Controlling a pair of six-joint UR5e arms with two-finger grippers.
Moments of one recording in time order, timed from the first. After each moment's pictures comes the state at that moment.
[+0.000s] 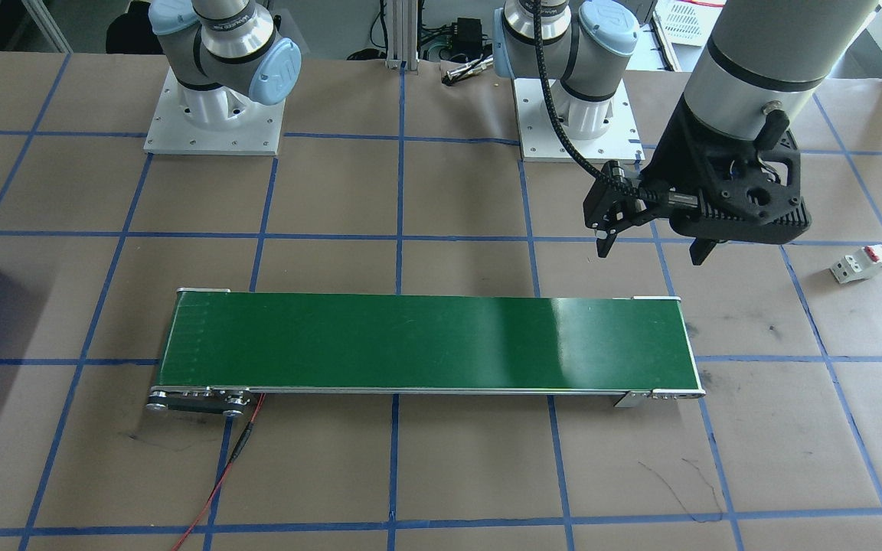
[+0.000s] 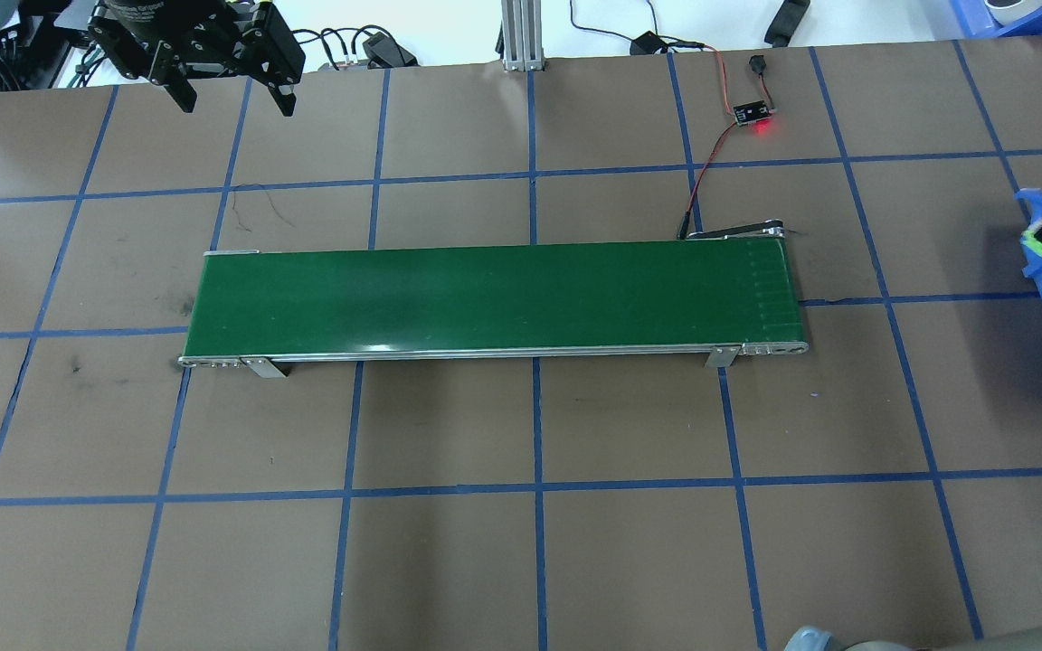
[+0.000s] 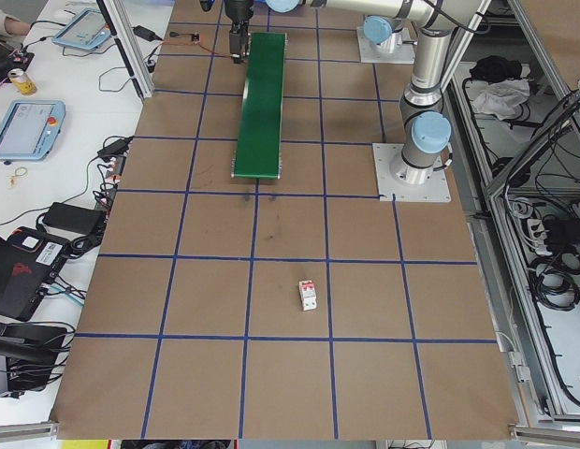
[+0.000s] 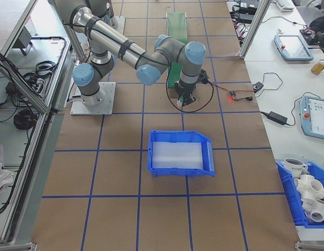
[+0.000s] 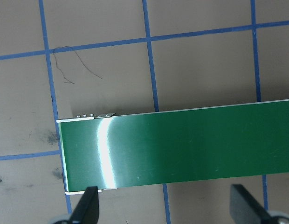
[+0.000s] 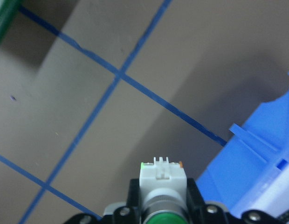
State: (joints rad) left arm -1.57 -1.75 -1.27 -1.60 1.59 0.10; right arm 0.99 -1.39 1.63 -1.77 -1.59 -1.15
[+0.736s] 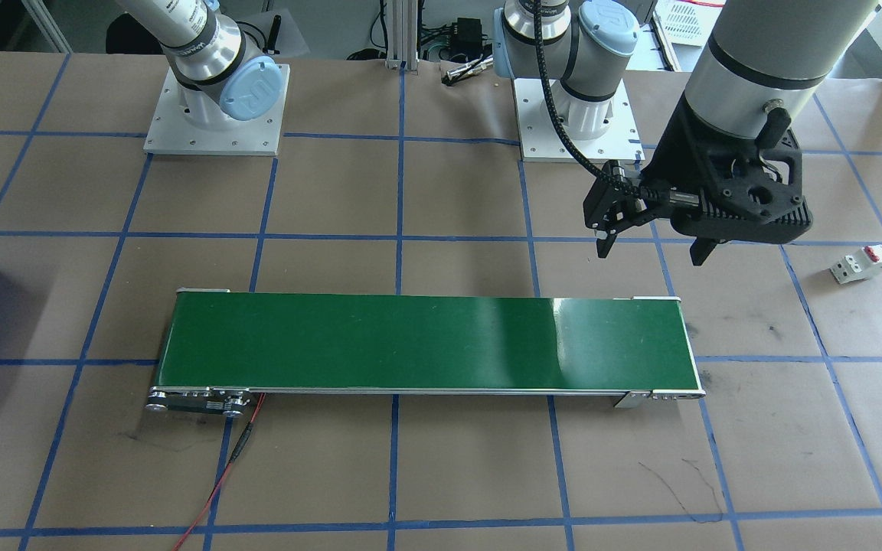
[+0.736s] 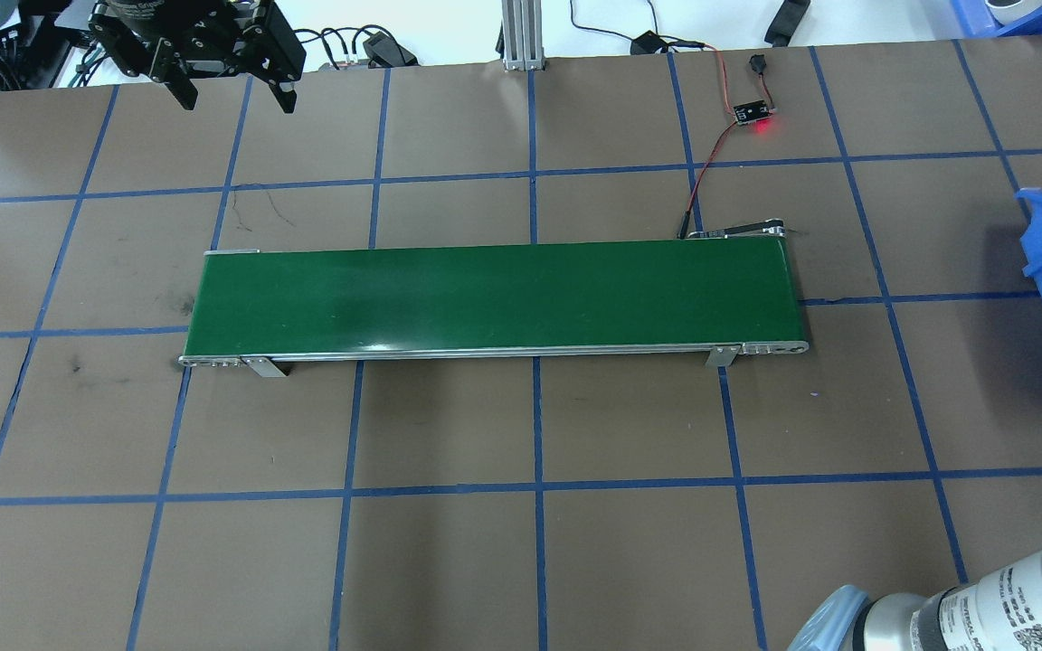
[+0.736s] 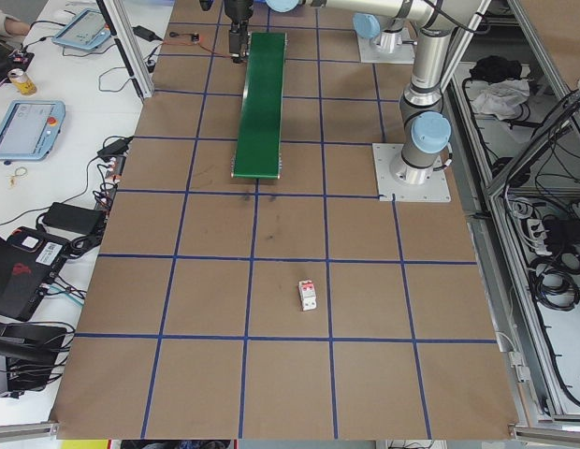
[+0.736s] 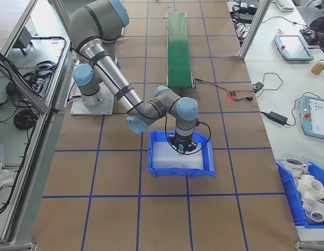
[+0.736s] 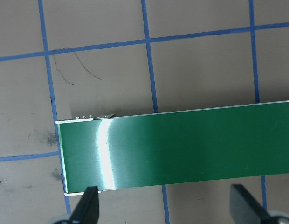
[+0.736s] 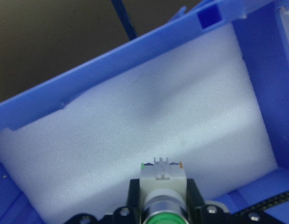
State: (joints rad) left arm -1.57 -1.75 -1.27 -1.60 1.58 0.10; right arm 0.73 -1.16 1.63 -2.16 -1.63 -1.96
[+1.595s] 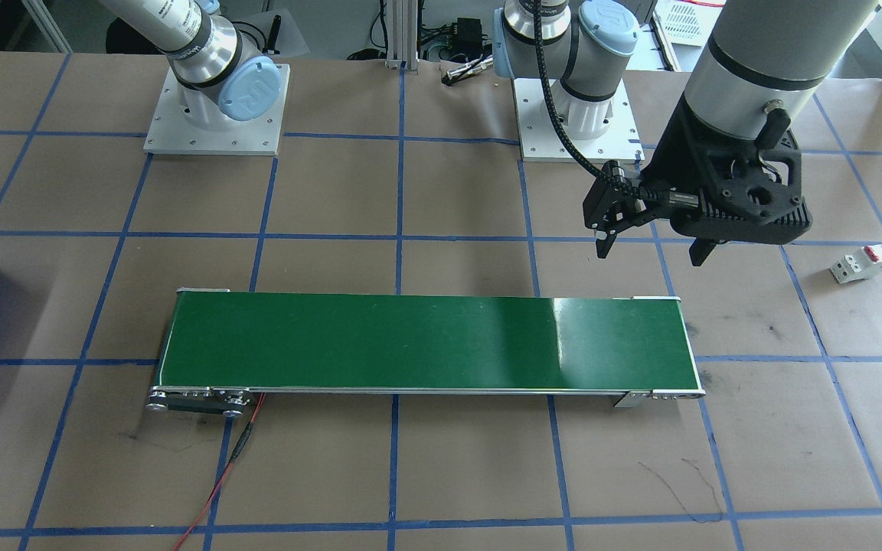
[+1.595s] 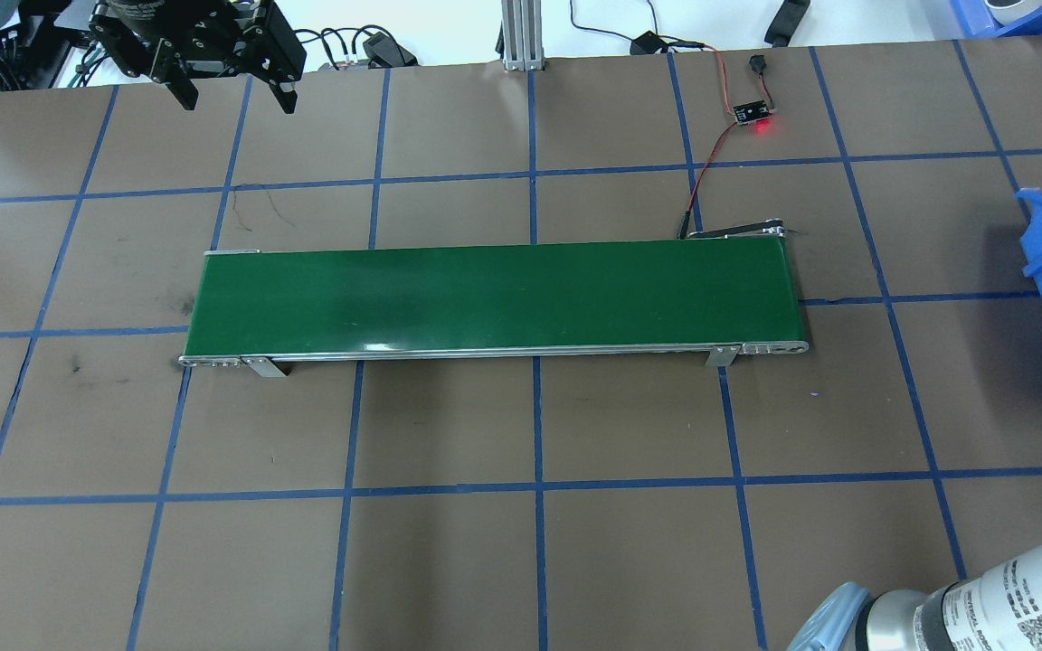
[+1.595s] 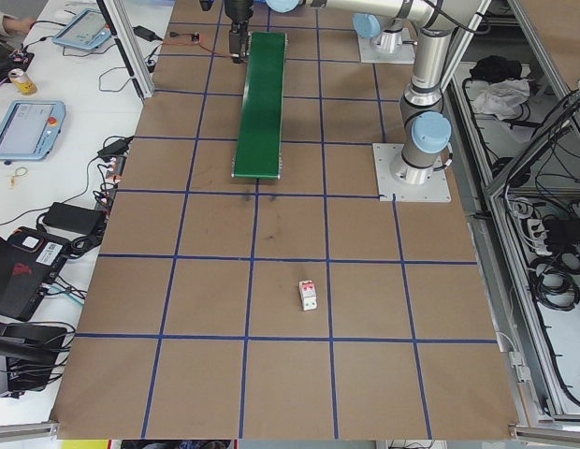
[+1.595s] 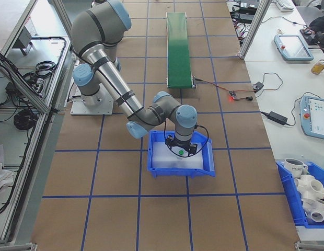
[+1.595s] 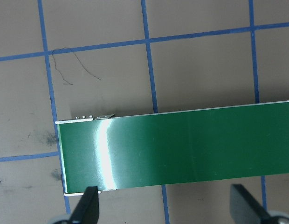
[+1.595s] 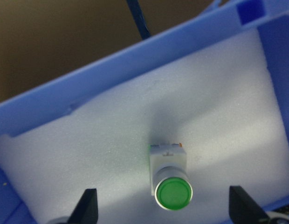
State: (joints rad) left arm -1.57 -1.75 -1.27 -1.60 1.58 0.10; right arm 0.72 -1.13 1.63 -2.14 -1.61 -2.02
